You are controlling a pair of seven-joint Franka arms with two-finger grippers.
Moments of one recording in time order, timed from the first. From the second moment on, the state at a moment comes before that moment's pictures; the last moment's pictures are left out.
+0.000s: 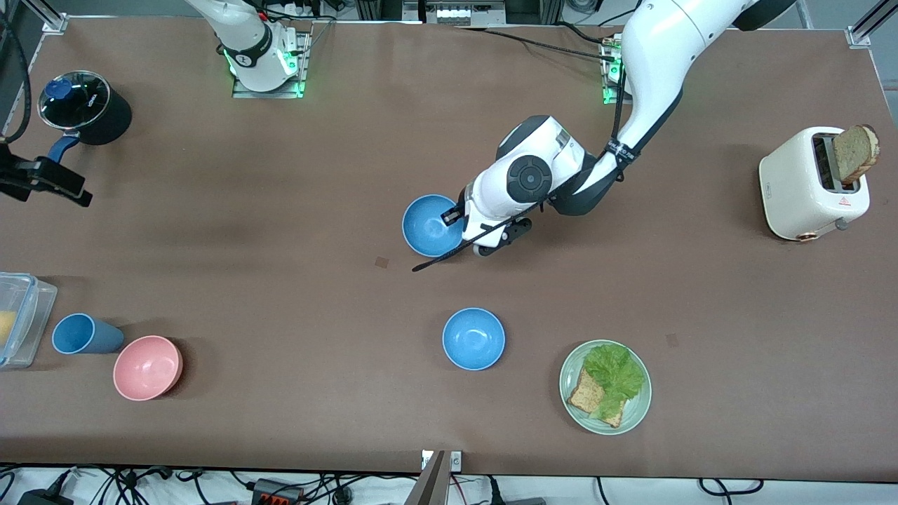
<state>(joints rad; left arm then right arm) -0.17 0.67 -0.63 -1.65 -0.06 2.22 -1.26 -0.04 0.07 -0.02 -1.54 -0.01 1.64 0.02</state>
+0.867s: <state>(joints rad) -0.17 0.68 -0.63 -1.73 -0.06 2.31 -1.27 -0.04 0.04 -0.02 -1.60 -0.01 1.63 -0.05</state>
